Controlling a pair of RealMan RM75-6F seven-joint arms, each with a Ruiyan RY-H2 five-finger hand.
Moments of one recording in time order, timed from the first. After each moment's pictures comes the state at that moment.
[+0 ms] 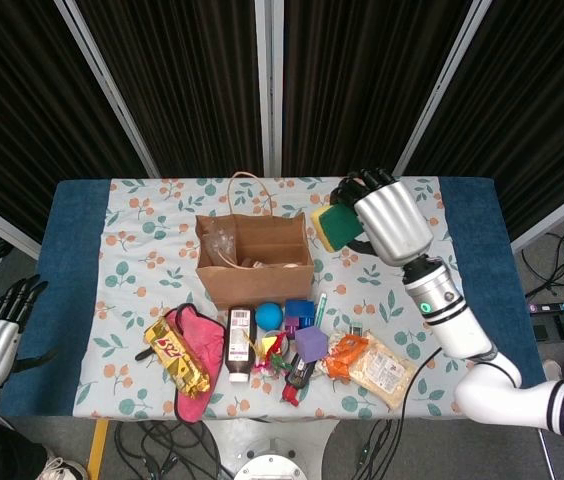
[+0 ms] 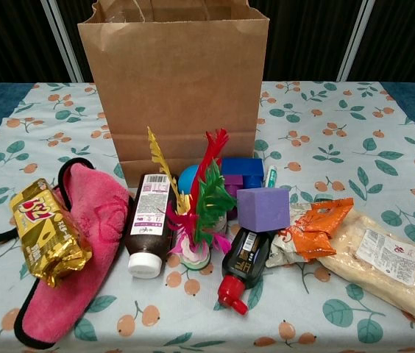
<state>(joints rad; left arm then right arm) -0.13 -1.30 -0.01 -1.20 1.60 1.56 -0.33 0.84 -1.21 0.40 -1.78 -1.22 1.11 -0.40</state>
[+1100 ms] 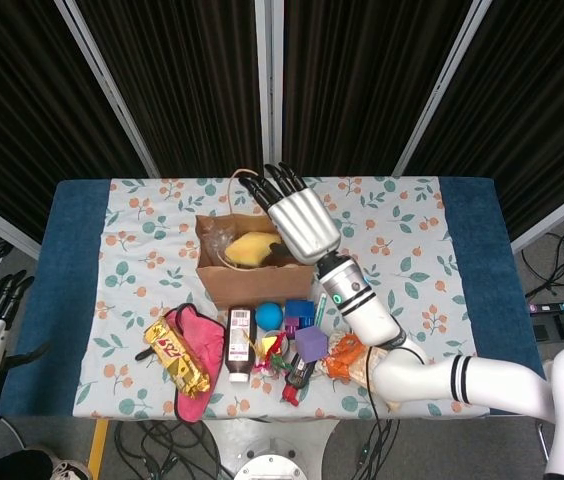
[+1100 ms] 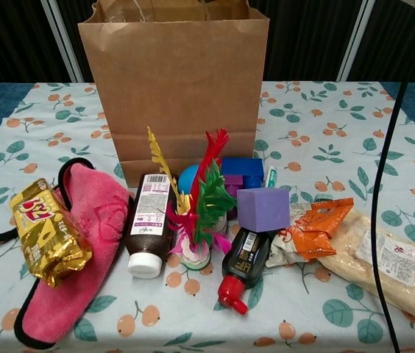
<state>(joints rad) -0.12 -1.29 -0.03 -1.19 1.58 1.57 -0.35 1.07 -1.47 0.41 -1.64 -0.99 1.05 -0.55</state>
